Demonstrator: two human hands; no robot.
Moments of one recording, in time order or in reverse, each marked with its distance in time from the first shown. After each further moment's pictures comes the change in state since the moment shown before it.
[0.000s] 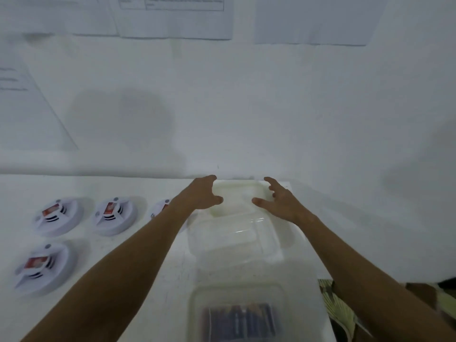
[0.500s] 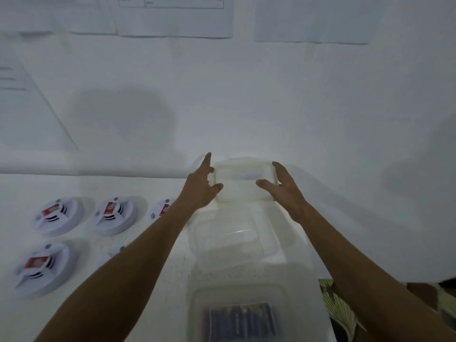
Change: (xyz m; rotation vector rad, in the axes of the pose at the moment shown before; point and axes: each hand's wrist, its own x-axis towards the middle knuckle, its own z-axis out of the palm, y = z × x) left_hand -0.011 0.008 -0.002 -0.373 0.304 0.034; right_hand -0.008 -0.029 -0.008 0.416 0.182 -0.041
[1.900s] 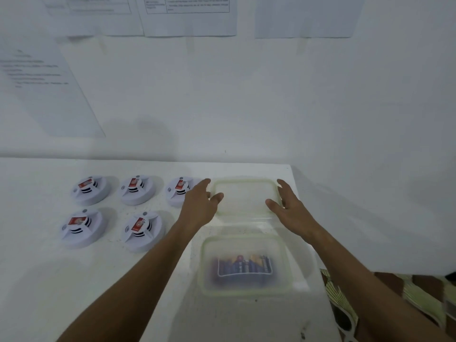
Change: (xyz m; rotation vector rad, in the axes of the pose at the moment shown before) left_hand -0.136 0.014 -0.002 -0.044 0.034 -0.217; right_hand -0.130 0.020 -0.006 -0.210 -0.164 -0.011
